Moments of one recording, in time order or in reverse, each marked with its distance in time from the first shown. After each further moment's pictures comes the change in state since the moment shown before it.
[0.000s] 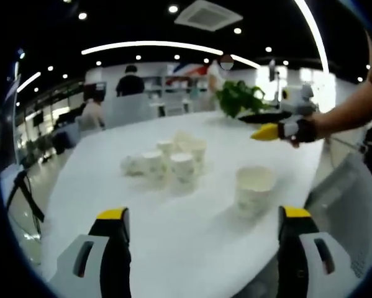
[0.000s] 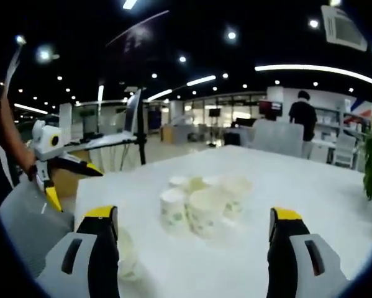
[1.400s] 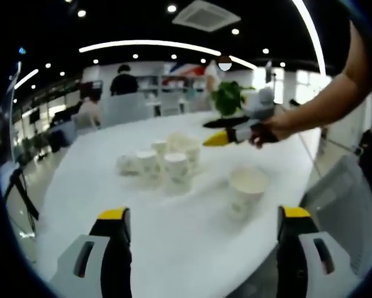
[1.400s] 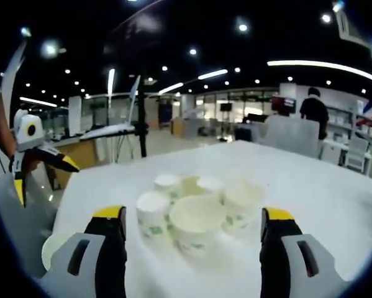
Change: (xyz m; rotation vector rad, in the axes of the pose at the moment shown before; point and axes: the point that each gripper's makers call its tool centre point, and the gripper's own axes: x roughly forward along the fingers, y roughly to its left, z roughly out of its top) left arm 0.000 -0.008 0.001 -0.044 -0.004 -0.037; right arm 0.077 -0.024 -0.013 -0.043 0.045 0.085
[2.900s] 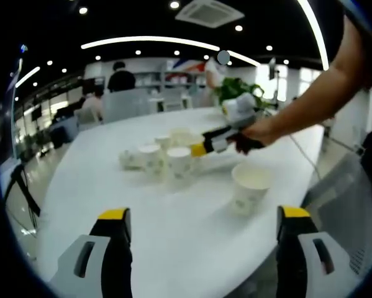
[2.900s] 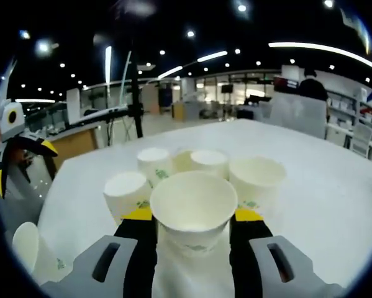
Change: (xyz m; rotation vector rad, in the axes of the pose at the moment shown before) left arm 0.001 0.004 -0.006 -0.012 0.029 0.020; right arm 0.047 -0.008 -0.043 0.049 0.118 0.018
